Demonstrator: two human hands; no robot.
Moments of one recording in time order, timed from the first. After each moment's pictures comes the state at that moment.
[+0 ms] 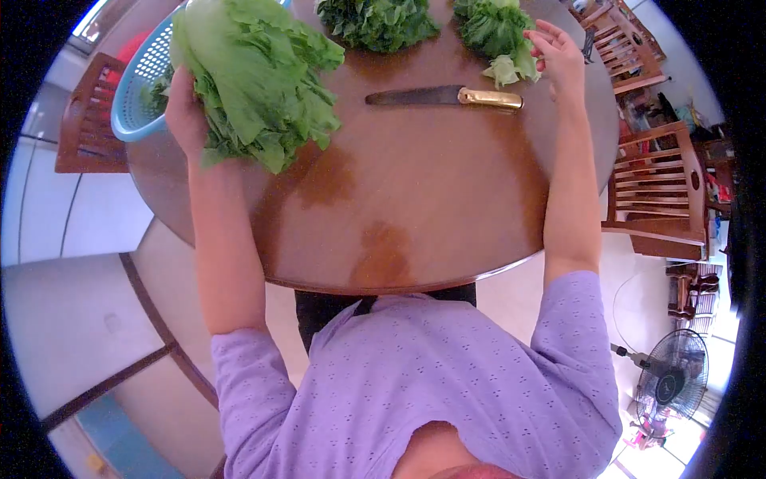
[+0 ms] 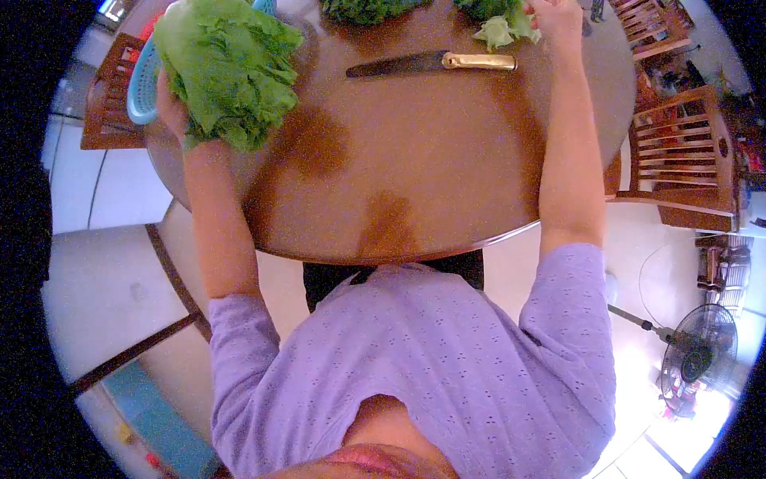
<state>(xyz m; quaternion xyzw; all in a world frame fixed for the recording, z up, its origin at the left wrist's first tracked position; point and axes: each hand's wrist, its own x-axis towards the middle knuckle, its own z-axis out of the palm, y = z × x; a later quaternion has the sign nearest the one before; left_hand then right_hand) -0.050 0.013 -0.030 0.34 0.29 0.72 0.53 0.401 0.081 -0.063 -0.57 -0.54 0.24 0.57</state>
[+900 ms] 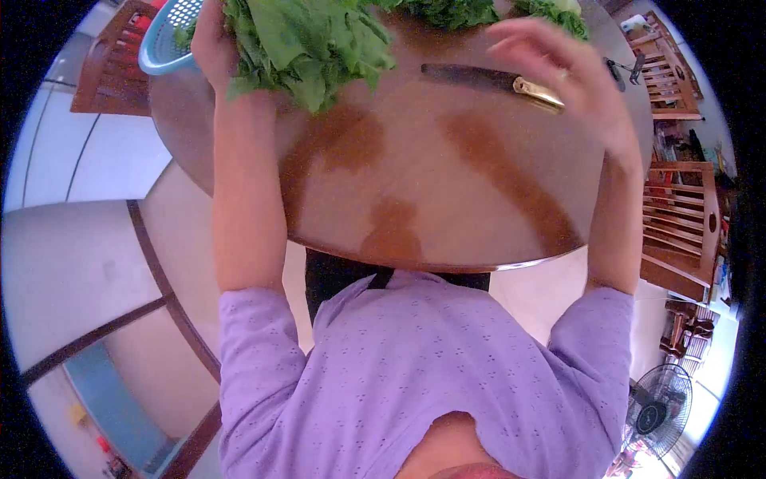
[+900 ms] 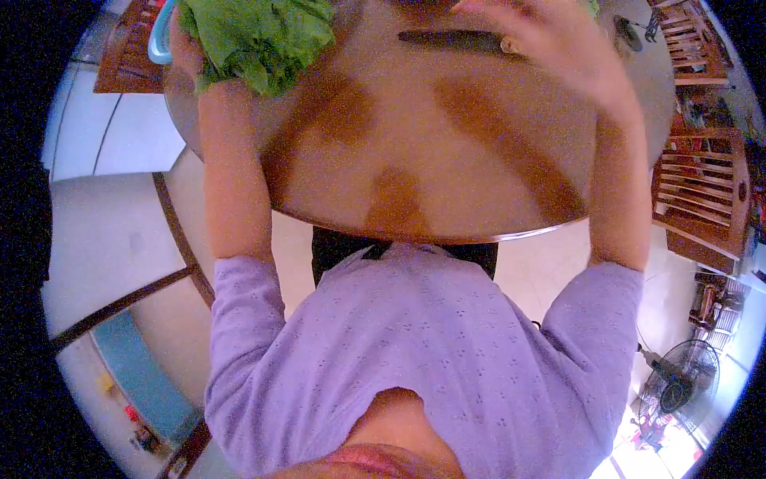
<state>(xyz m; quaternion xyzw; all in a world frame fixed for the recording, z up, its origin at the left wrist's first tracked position) -0.057 0.017 -0.032 0.40 0.10 0.74 0.53 0.267 -0.012 0.004 -0.41 -0.84 0.26 0.25</state>
